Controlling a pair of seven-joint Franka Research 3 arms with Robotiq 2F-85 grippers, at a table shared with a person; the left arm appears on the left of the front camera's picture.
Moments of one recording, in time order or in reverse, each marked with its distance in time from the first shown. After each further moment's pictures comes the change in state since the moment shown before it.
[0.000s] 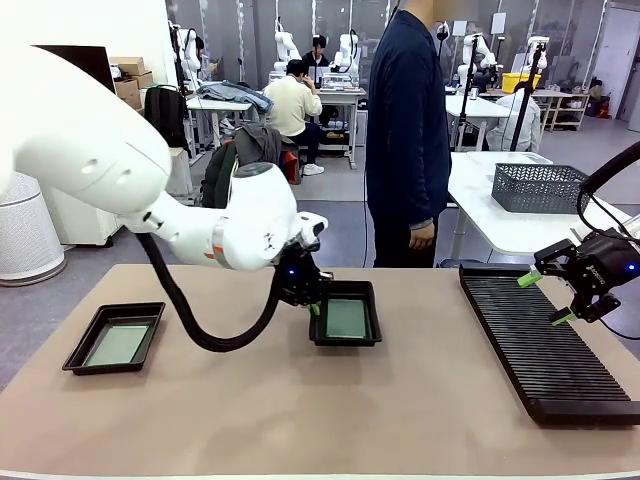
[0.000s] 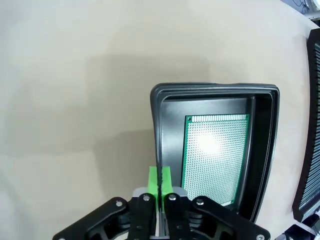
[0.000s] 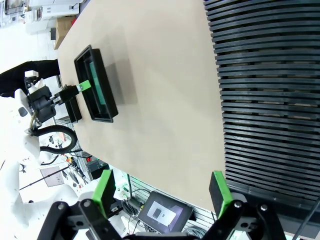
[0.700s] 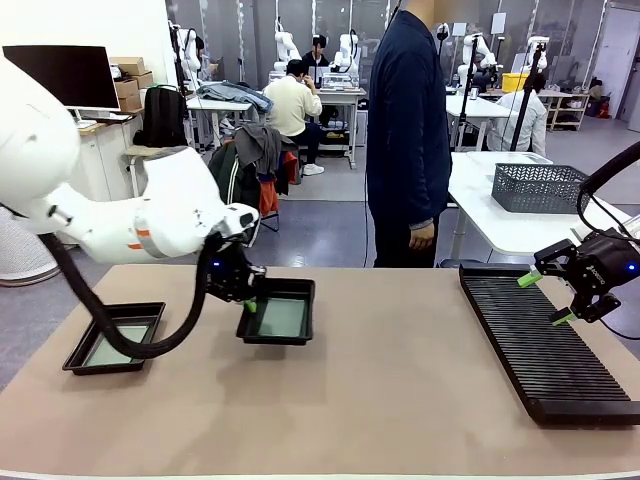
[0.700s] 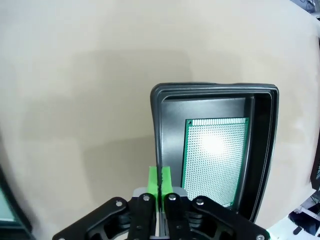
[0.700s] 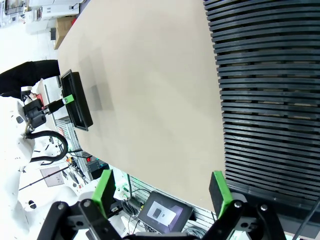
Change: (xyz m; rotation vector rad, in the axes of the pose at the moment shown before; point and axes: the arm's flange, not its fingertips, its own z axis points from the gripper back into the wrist) left arm -0.014 0.121 0.065 0.008 0.041 -0.009; right arm 0.000 0.000 0.000 0.000 0.000 0.000
